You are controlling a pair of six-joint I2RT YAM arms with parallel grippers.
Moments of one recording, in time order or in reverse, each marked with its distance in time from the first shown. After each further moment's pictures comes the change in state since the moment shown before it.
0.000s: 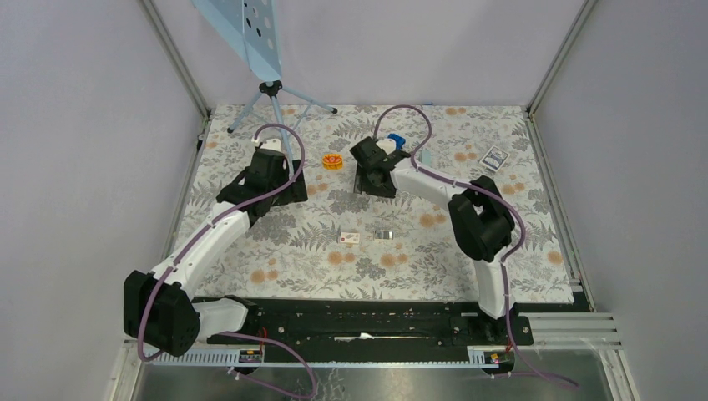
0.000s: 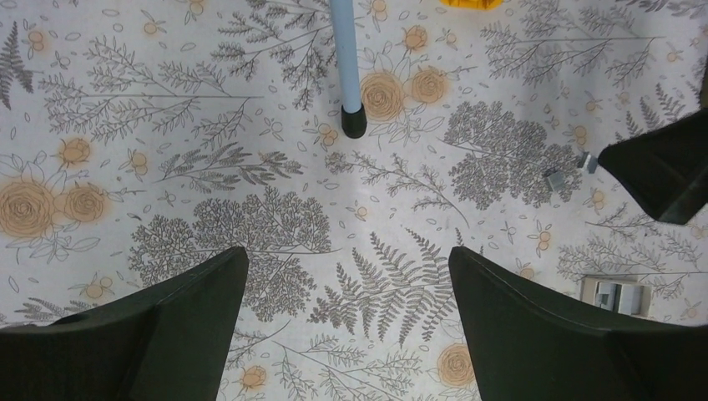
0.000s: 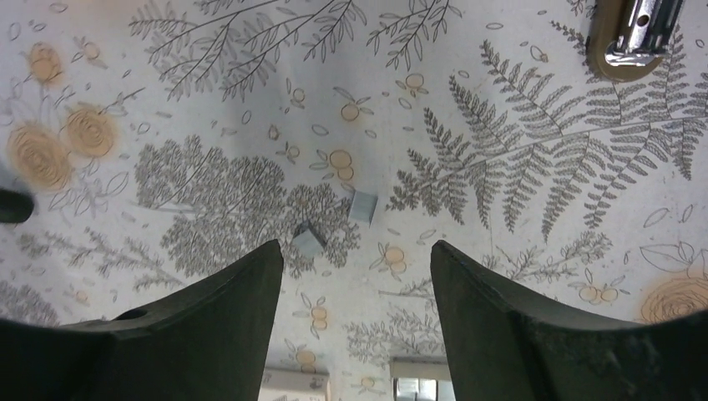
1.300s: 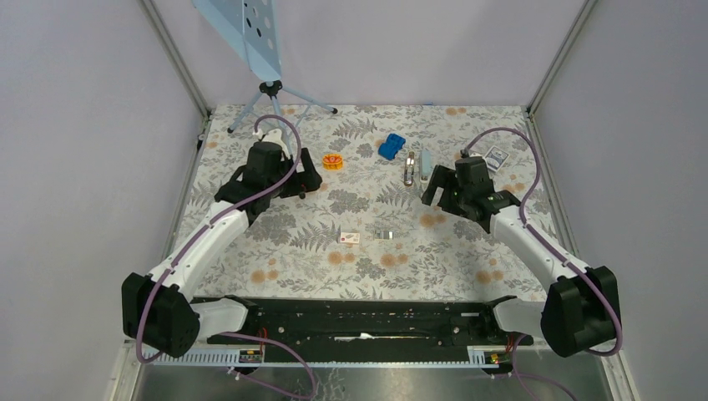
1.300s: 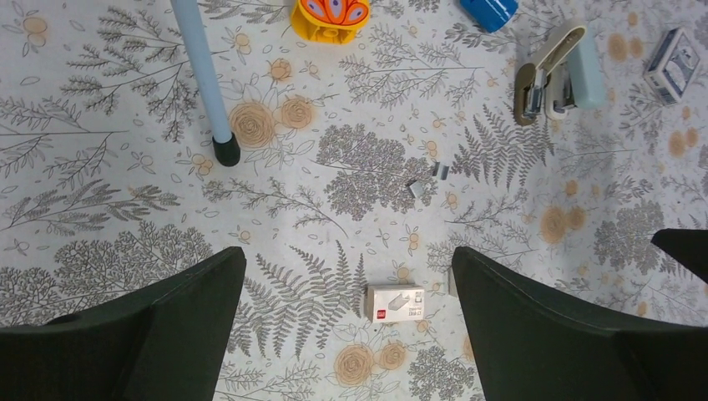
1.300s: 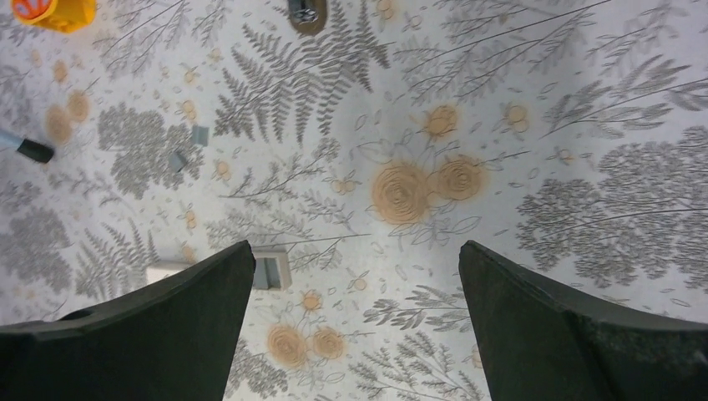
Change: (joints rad) left arm -0.007 -0.006 0.025 0.097 0.204 -0.121; right arm -0.386 -0.780 -0.717 0.191 -0.220 -0.174
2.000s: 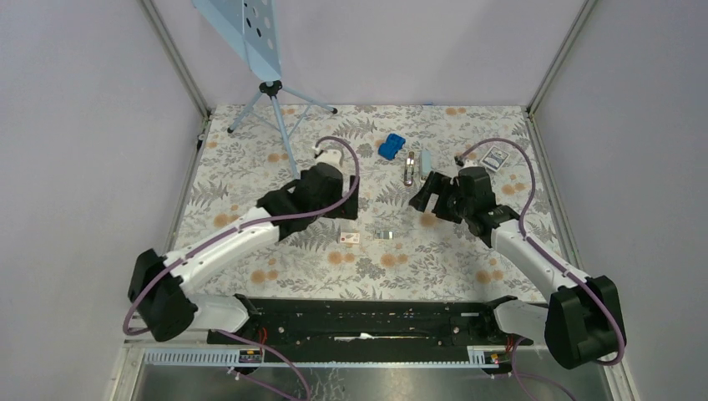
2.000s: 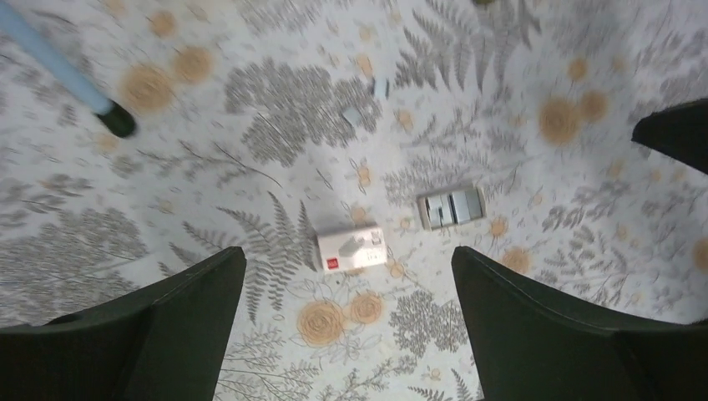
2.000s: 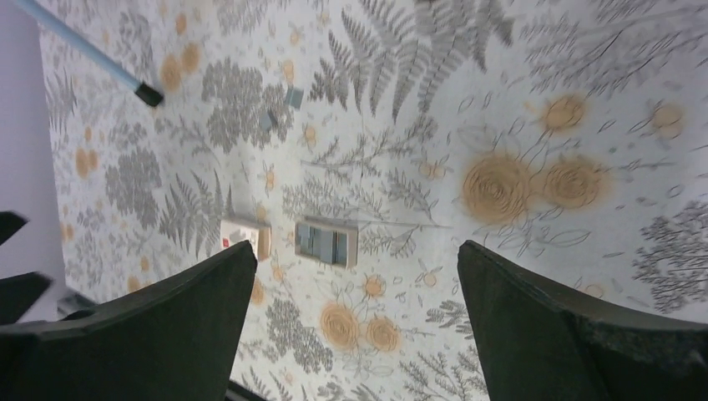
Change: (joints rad) left arm -0.440 0.124 0.058 -0.079 -0.266 0.005; right arm 0.000 -0.057 -0.164 0.228 -0.271 0.039
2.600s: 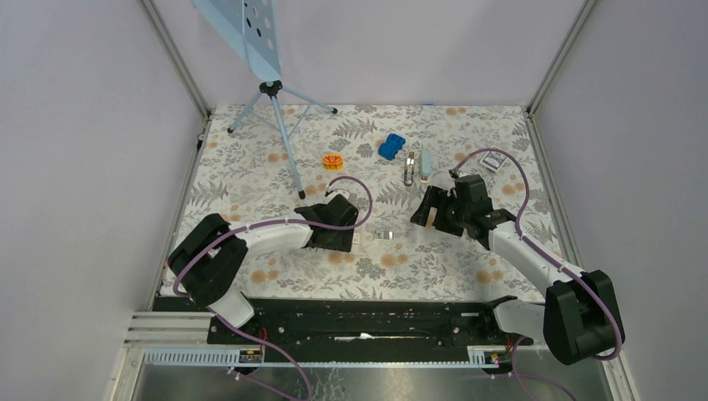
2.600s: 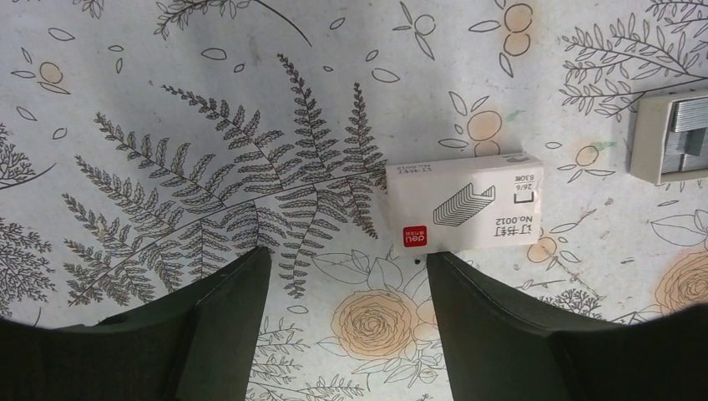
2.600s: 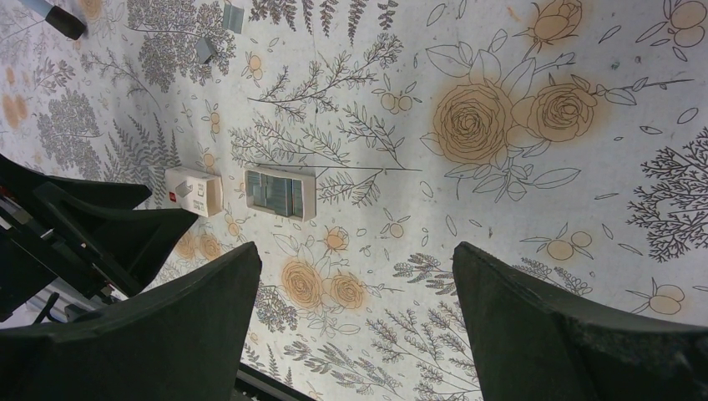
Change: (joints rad) left arm -0.003 0.251 -0.209 0.104 0.012 -0.069; right arm 0.000 0.016 -0.032 -0.081 -0.018 -0.046
